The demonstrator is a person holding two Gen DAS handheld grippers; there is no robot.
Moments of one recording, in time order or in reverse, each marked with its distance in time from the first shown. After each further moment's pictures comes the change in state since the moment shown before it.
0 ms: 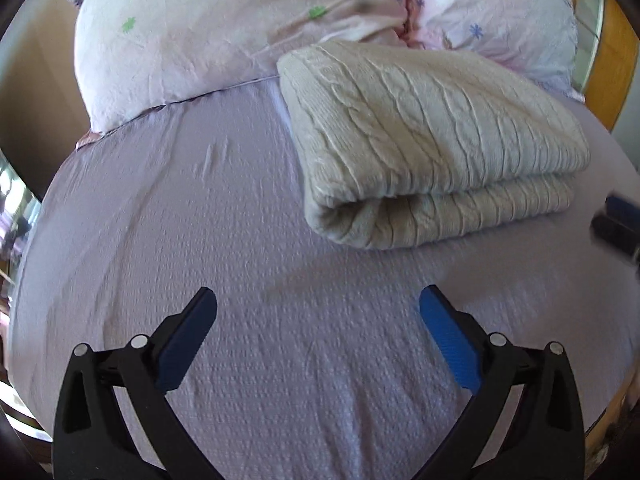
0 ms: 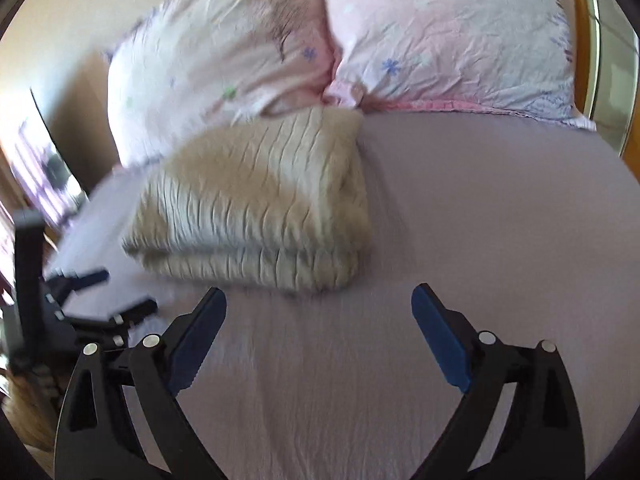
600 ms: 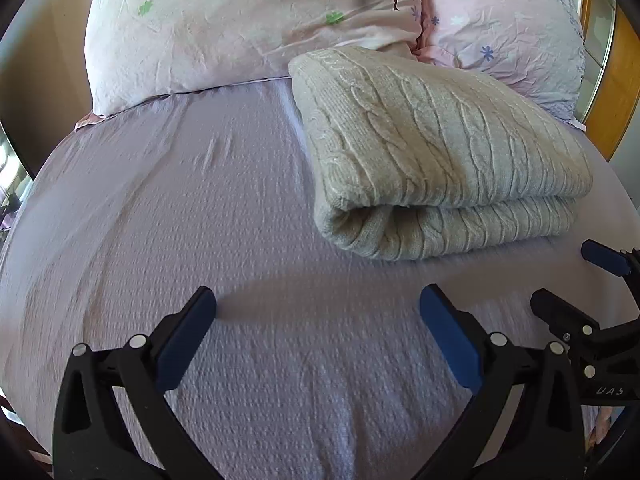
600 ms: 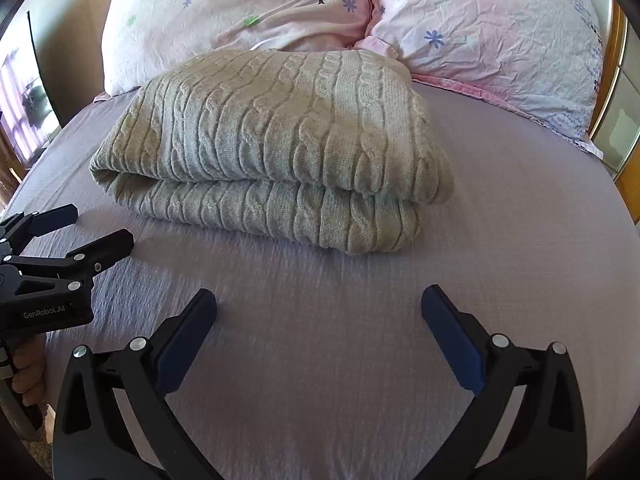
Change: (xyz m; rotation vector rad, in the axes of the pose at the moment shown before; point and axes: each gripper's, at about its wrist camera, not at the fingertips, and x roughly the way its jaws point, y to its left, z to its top) left arm 0.004 0.010 -0.005 -0.066 -0.034 -0.047; right arm 0.023 0.032 -0.020 -0.107 0.090 -0.116
